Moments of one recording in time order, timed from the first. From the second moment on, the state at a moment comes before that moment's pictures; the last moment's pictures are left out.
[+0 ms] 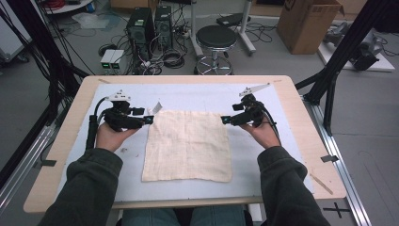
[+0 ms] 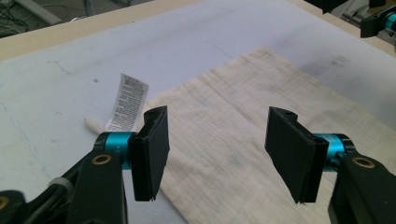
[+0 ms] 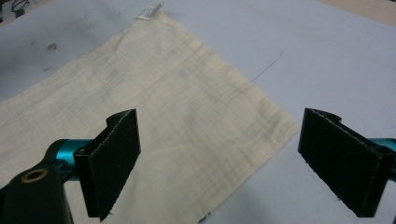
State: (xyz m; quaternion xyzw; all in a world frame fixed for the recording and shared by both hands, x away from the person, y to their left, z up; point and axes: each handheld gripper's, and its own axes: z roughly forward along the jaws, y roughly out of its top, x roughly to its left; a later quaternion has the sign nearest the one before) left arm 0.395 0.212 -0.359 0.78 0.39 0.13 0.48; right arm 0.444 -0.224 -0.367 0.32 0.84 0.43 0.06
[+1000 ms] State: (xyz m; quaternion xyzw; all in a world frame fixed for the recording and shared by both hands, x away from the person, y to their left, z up) left arm 0.460 0.212 -0.419 0.75 0.49 0.15 0.41; right arm 0.490 -0.215 -0.405 0.37 0.83 0.41 0.06
